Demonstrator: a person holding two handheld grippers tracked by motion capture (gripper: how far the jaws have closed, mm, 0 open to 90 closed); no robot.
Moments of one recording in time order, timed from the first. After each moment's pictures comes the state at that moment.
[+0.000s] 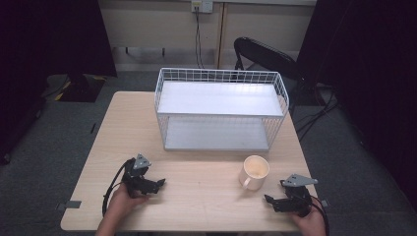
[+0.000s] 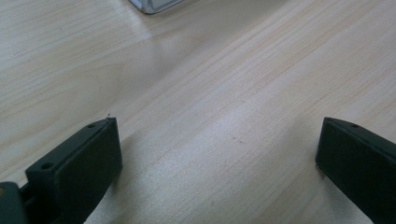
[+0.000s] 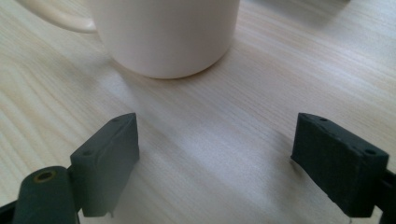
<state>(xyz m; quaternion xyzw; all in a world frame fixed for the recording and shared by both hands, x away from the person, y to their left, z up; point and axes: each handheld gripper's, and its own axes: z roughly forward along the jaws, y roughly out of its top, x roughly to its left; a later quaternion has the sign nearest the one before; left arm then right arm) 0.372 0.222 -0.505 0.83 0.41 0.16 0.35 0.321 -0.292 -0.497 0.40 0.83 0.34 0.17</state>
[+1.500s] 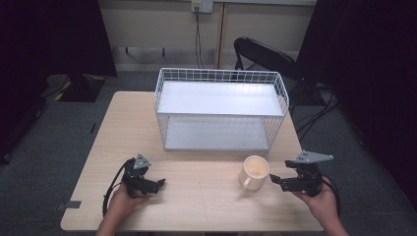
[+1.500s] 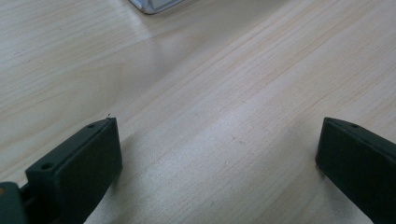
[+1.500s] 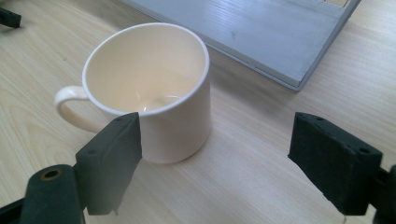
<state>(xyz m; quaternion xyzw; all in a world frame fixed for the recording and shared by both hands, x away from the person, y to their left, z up) 0.372 0.222 -0.505 0.83 0.41 0.16 0.35 0.349 -0.297 -0.419 0.39 0.82 0.38 0.16</state>
